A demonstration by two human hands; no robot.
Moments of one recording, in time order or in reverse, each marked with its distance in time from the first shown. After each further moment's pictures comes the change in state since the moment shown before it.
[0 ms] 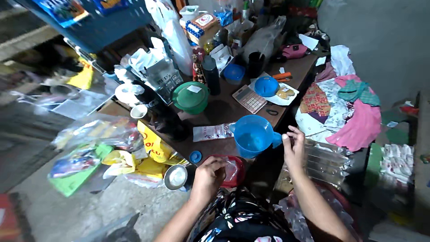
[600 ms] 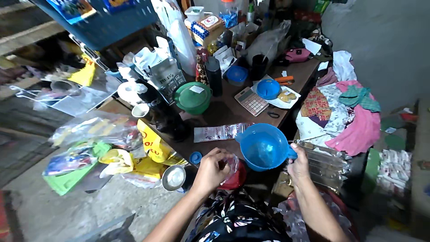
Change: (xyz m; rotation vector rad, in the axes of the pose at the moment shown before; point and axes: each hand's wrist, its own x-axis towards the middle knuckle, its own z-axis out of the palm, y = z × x) left_hand 0.032 0.007 -0.013 -0.100 -0.178 -0.119; right_hand -0.011 -0.026 0.000 0.696 0.132 0.349
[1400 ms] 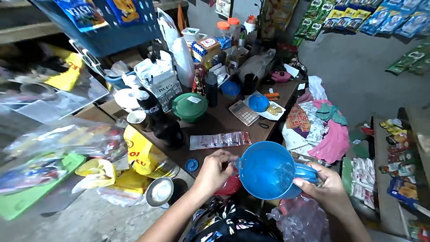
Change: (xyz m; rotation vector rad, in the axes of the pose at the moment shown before) left_hand -0.002 0.013 -0.026 -0.165 -0.041 0.103; right_hand -0.077 -0.127 -0.008 -0.585 -0.416 -0.279
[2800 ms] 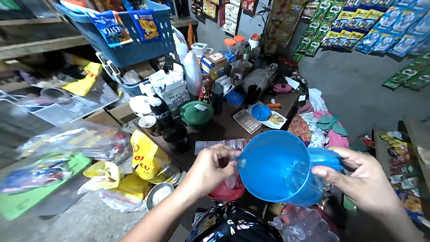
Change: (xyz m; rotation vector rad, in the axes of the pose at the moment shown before) left_hand -0.004 0.054 -0.065 -0.179 -0.054 -0.067; right_hand 0.032 -0.084 -0.013 -0.105 -0.066 -0.280
